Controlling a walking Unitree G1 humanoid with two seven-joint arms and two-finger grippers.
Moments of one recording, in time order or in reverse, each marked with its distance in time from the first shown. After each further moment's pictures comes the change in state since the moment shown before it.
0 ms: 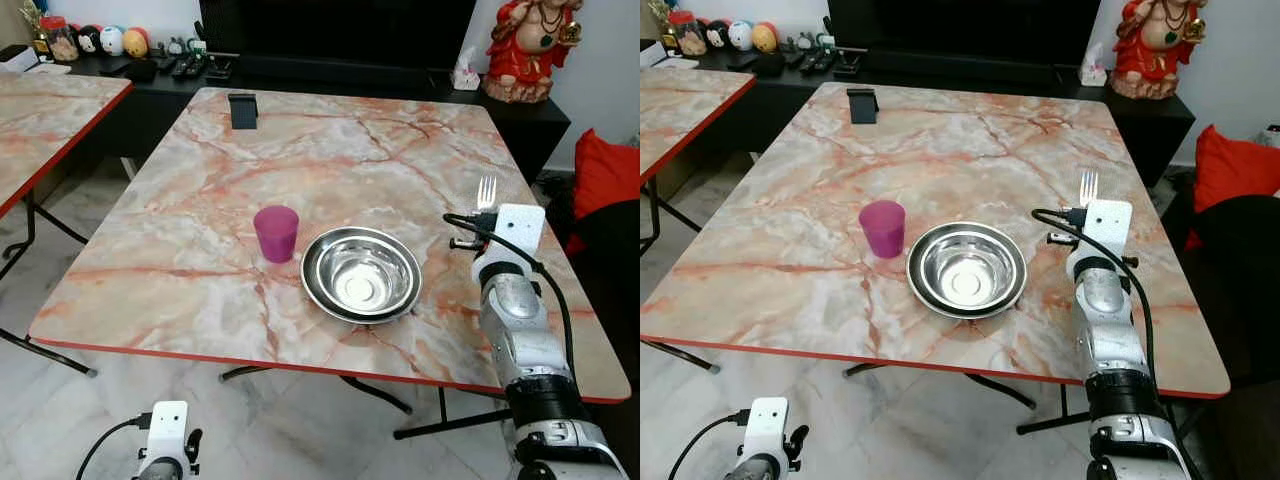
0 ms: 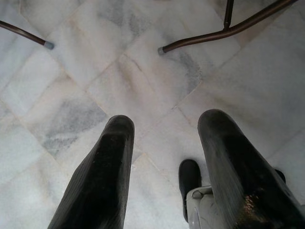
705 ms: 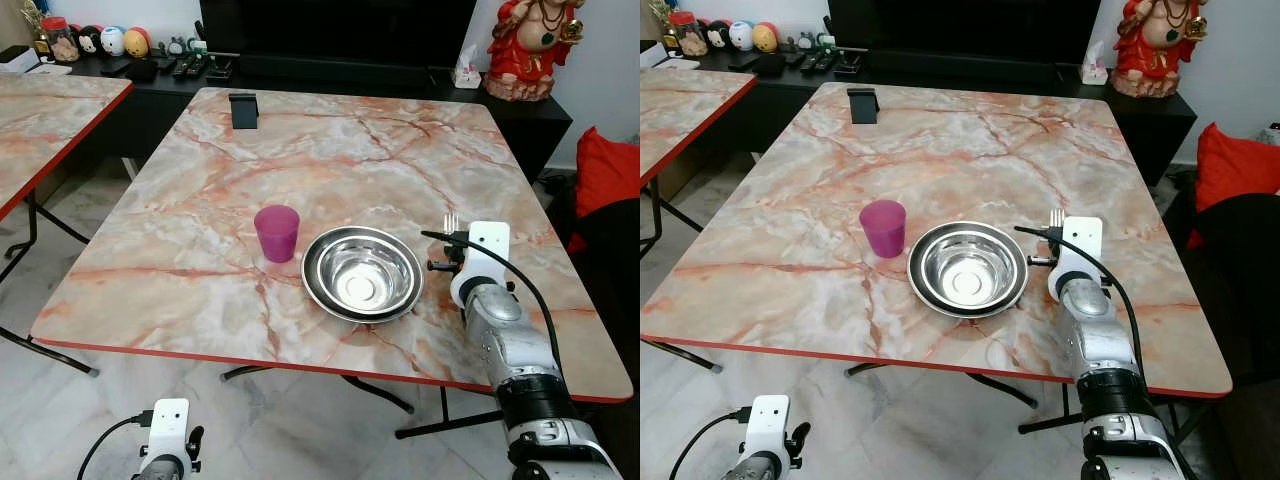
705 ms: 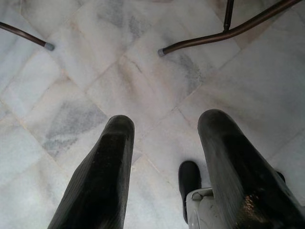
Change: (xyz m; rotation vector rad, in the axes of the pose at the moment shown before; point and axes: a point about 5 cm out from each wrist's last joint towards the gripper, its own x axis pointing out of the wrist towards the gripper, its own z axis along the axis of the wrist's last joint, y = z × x) left arm 0.001 -0.001 0.003 -0.003 -0.007 -0.004; right arm -0.003 0.018 -0.024 -0.010 0.199 0.116
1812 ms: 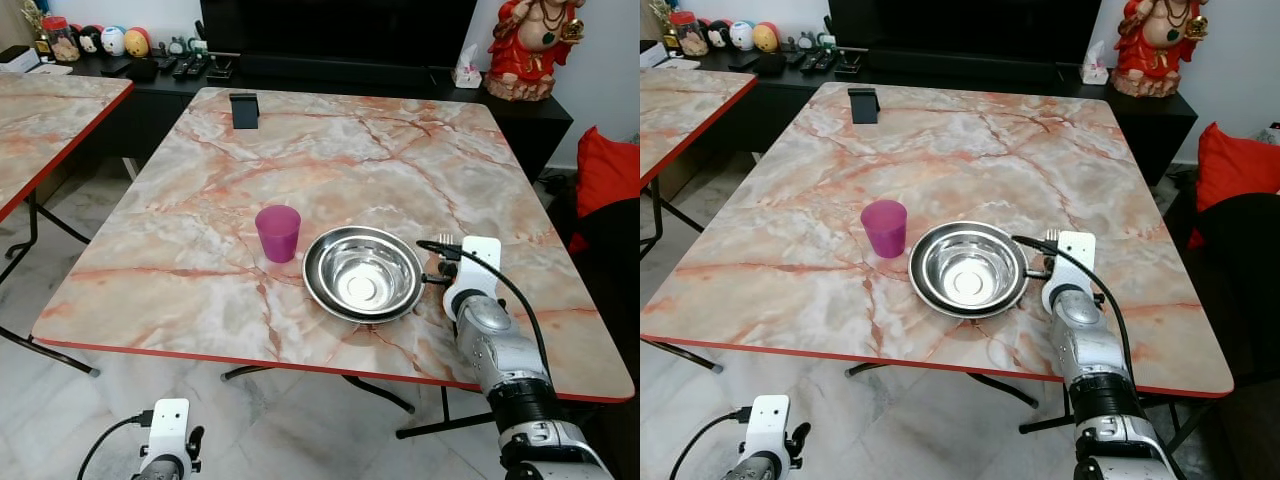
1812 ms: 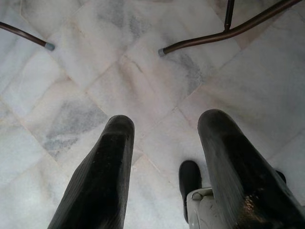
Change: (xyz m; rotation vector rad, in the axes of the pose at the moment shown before) left arm 0.000 0.000 0.000 0.002 0.001 -0.002; right arm 0.002 0.005 -0.021 0.048 0.079 -0.024
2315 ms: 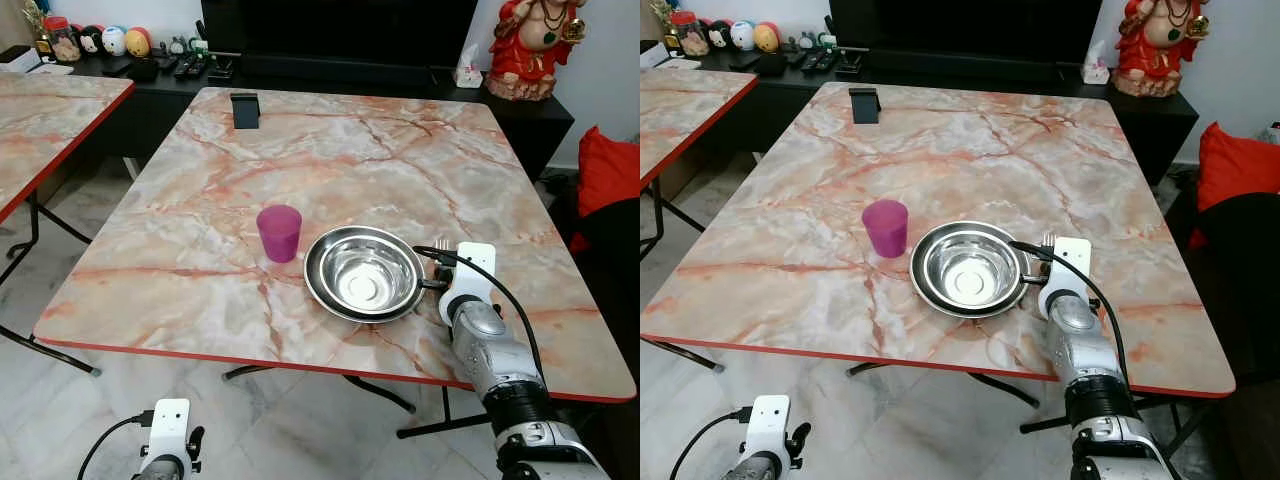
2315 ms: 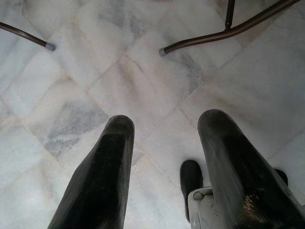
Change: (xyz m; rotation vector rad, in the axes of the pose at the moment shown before) left arm 0.000 0.000 0.000 0.005 0.000 -0.002; right arm 0.001 0.004 -0.006 -0.031 0.000 0.007
